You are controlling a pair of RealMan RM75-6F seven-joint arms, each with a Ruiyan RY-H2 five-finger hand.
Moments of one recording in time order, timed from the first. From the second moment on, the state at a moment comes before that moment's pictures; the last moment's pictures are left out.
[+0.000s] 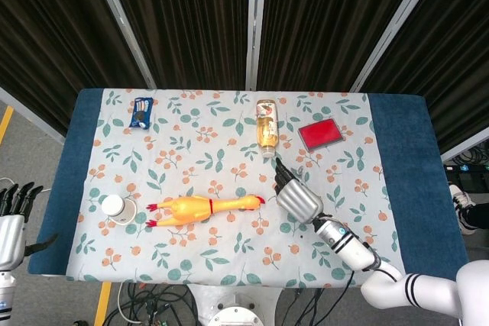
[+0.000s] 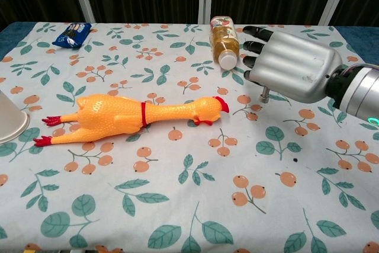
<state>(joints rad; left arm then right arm) -0.01 -1.16 -0.05 -1.65 1.44 1.55 0.11 0.72 -1.57 0.01 -1.37 -1.54 1.07 -1.07</state>
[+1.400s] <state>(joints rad) -0.01 -1.16 -0.05 -1.65 1.44 1.54 0.12 0.64 -1.70 0.00 -1.24 -1.63 1.15 -1.18</state>
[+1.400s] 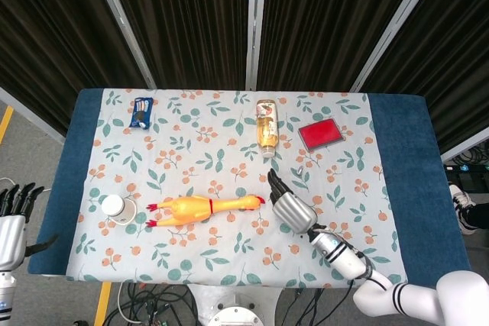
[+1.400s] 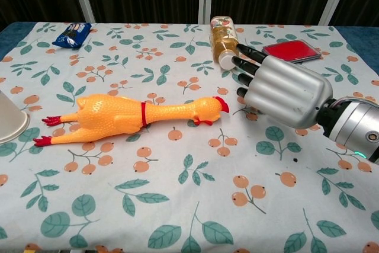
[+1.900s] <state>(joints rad) -0.02 -1.15 -0.06 -1.66 1.44 1.54 0.13 0.60 -1.66 0.00 -1.30 -1.62 1.16 -1.18</state>
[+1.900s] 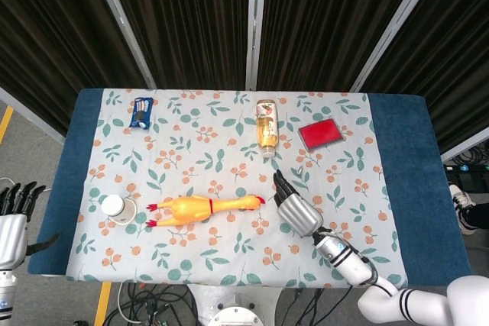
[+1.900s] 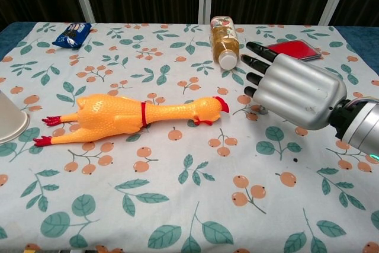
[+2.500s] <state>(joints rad) -0.03 -1.14 -0.06 -1.66 1.44 1.53 0.13 0.58 -1.61 0.05 -1.44 -1.64 1.26 -0.98</state>
